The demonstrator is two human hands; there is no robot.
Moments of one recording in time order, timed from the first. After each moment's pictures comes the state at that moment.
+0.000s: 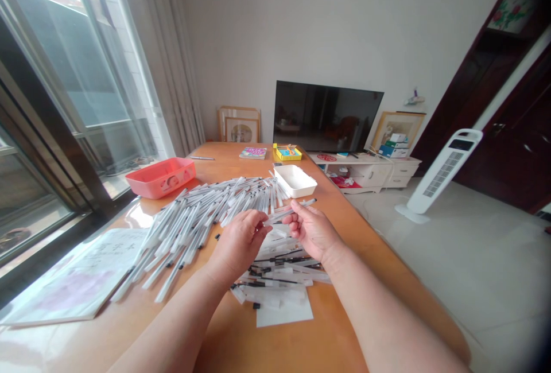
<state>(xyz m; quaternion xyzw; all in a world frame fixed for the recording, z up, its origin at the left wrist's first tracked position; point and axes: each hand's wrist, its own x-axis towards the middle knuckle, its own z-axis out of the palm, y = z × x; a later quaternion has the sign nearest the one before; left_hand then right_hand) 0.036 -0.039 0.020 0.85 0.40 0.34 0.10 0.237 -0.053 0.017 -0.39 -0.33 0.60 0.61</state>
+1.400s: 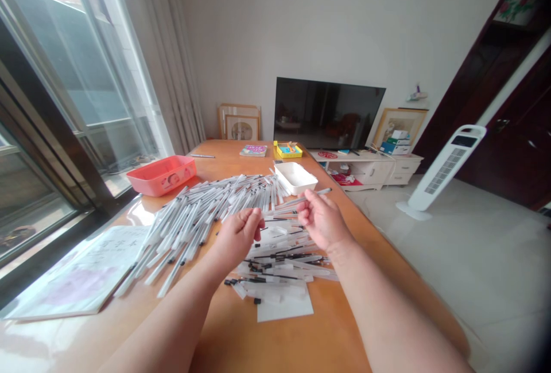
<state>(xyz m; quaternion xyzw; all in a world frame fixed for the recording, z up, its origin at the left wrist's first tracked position) 0.033 -0.043 0.031 0.74 0.44 0.38 0.34 0.249 -0.053 0.029 -0.35 -0.34 0.53 0.70</state>
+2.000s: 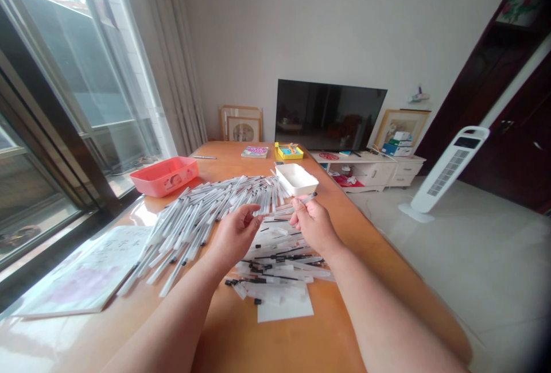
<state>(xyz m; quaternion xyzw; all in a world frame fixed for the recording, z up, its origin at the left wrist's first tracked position) 0.029 -0.024 0.007 0.74 0.46 0.41 0.28 0.248 -0.050 0.006 -0.54 -0.59 0.25 0.55</state>
